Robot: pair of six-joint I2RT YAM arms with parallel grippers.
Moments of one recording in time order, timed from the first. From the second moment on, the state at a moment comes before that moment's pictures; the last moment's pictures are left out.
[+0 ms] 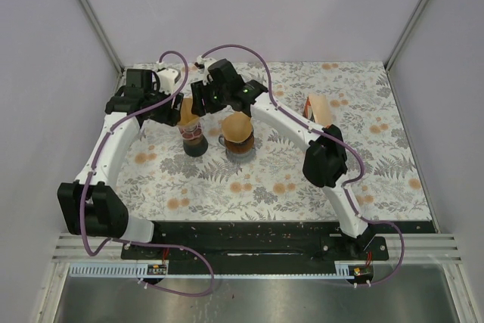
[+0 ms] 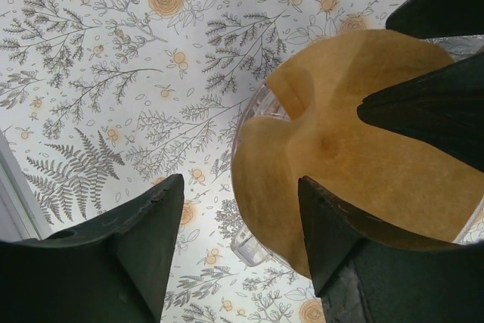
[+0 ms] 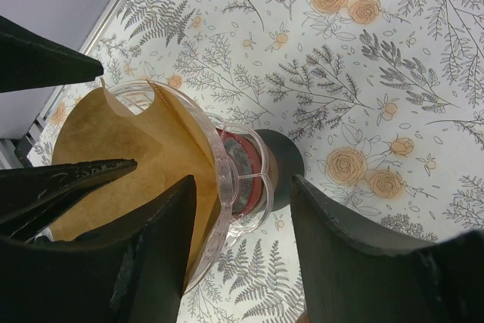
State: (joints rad) left arm -0.07 1.41 1.32 -0.73 0.20 0.27; right arm 0.81 2.26 2.22 -0.52 -0.18 0.34
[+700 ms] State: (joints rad) left arm -0.04 1.44 1.33 -0.74 0.27 0.27; right arm 0.81 2.29 2.28 -0.58 -0.18 0.31
